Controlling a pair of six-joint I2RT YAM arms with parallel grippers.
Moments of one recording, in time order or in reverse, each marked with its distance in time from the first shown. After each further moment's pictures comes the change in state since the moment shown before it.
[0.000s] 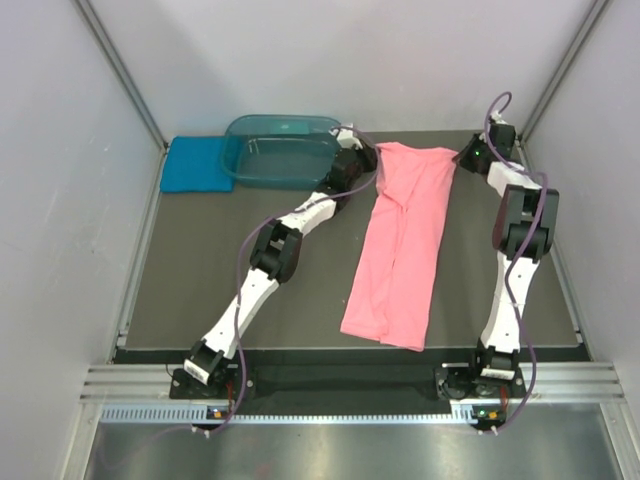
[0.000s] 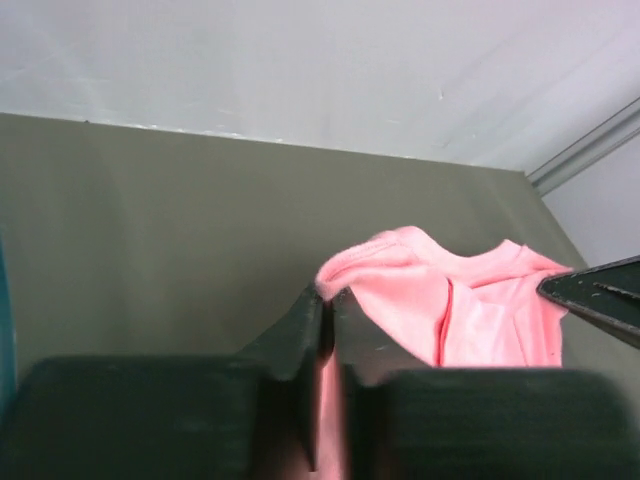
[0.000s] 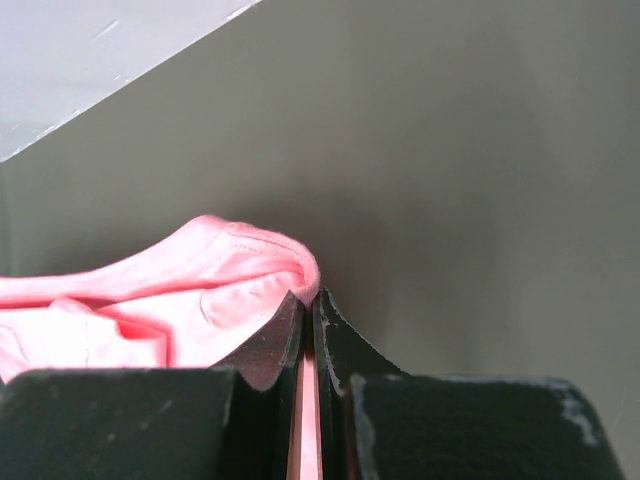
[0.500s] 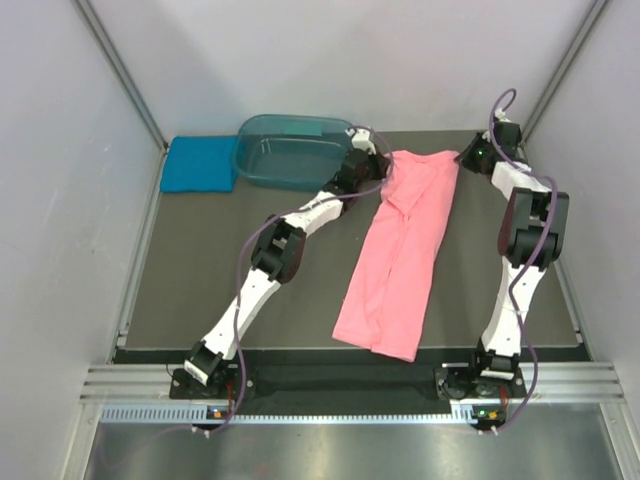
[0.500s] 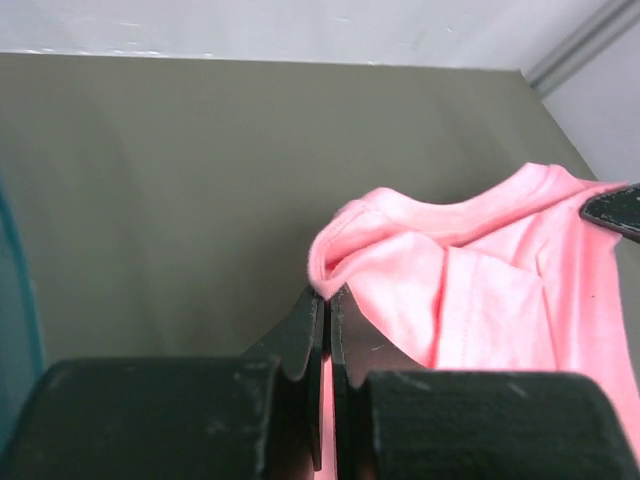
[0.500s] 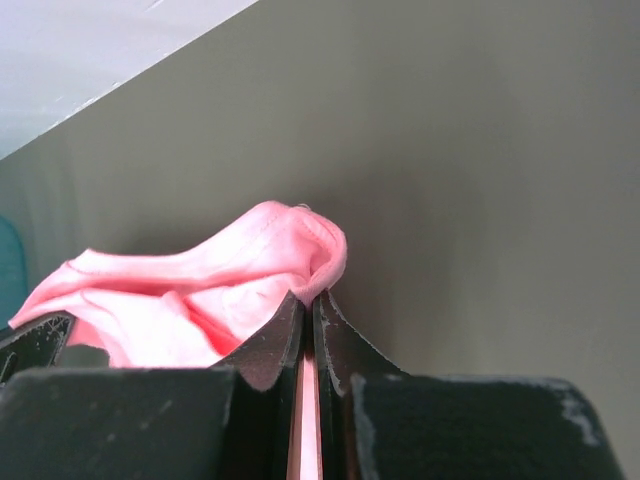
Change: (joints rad) left arm -0.048 -0.113 -0.113 -0.125 0.067 0.089; right arm 0.005 -0.174 -0.156 -0.029 0.008 -0.008
